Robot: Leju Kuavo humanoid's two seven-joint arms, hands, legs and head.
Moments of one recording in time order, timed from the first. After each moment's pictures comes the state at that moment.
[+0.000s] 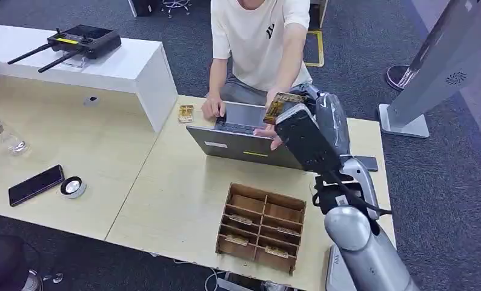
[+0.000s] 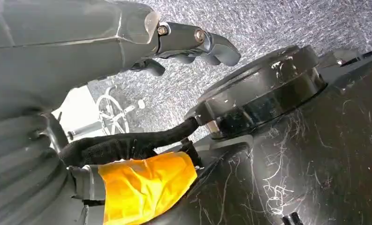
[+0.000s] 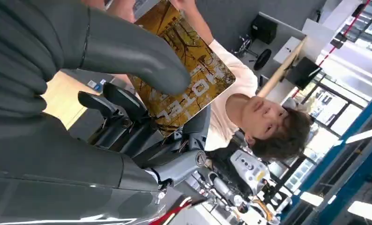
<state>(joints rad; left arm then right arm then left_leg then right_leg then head) 0.03 0.48 -1.43 -1.26 0.78 0.70 0.38 -0.57 0.07 0.59 -1.46 0.50 -0.22 0.21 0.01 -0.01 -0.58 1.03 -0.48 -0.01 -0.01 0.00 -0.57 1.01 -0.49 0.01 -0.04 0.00</state>
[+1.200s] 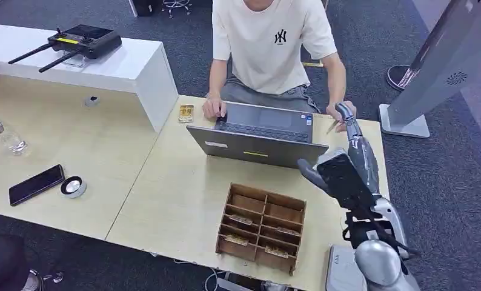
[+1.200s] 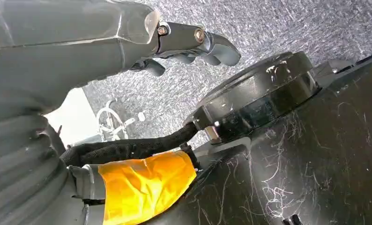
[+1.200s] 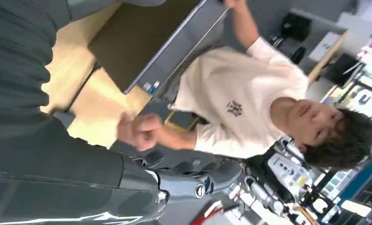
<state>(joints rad) 0.07 0.46 -1.37 -1.26 0.62 0.70 0.46 -0.31 -0.03 0.42 -1.59 0.42 -0.15 0.11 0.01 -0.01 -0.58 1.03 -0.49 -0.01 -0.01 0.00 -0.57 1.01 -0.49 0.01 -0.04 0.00</state>
